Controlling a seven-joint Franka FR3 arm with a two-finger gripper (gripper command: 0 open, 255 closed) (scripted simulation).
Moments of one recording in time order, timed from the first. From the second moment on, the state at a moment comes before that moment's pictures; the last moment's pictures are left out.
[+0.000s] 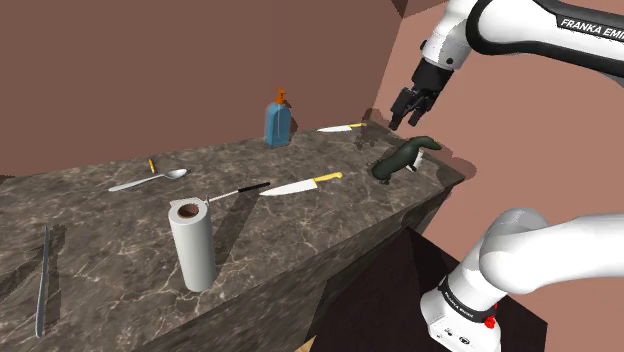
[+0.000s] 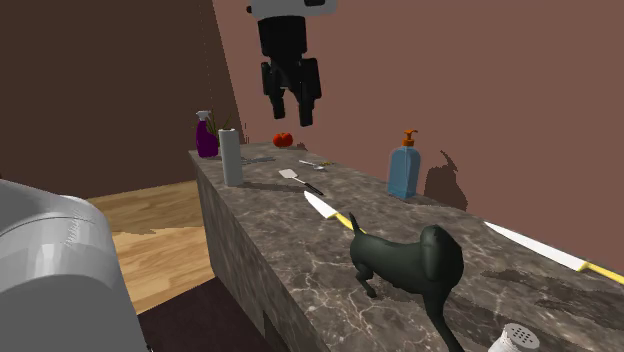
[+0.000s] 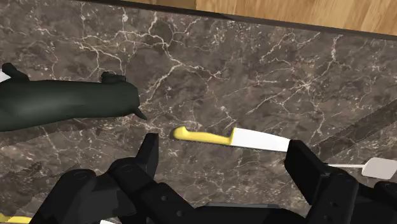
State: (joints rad) arm -0.01 -0.74 -0.01 -2.28 0.02 1.66 0.09
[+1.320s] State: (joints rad) arm -0.20 -0.14 0.25 -2.16 0.16 1.99 1.16
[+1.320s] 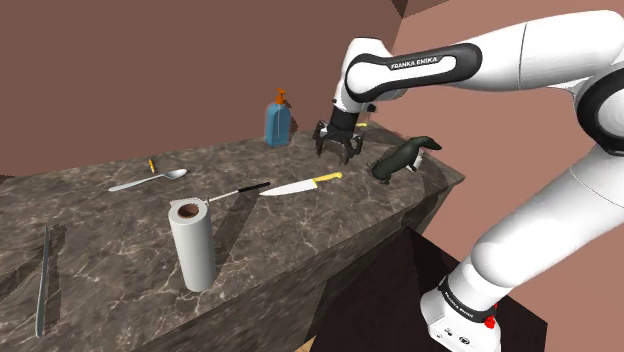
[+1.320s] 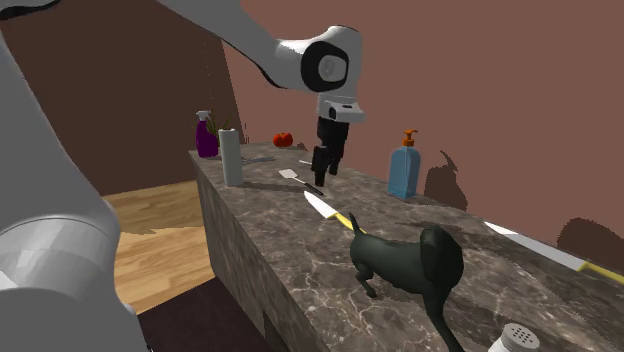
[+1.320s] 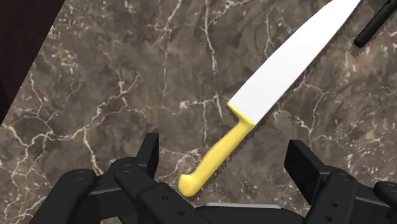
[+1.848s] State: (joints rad) arm -0.22 0.11 0.23 -2.08 0.17 2.12 1.51
